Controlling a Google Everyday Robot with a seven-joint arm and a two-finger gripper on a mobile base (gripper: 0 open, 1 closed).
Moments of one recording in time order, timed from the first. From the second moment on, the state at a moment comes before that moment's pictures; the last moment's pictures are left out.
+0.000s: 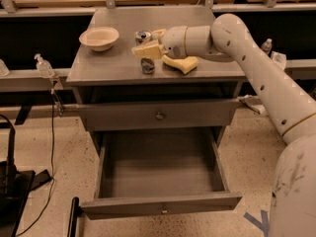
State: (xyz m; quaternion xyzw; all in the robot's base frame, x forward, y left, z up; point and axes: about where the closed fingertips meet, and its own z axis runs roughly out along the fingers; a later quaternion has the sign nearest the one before) arm 0.756 0.029 0.899 -0.49 0.61 0.32 0.54
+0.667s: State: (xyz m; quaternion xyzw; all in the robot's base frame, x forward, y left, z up) arm 0.728 0.044 0.923 -0.49 0.52 0.42 0.56
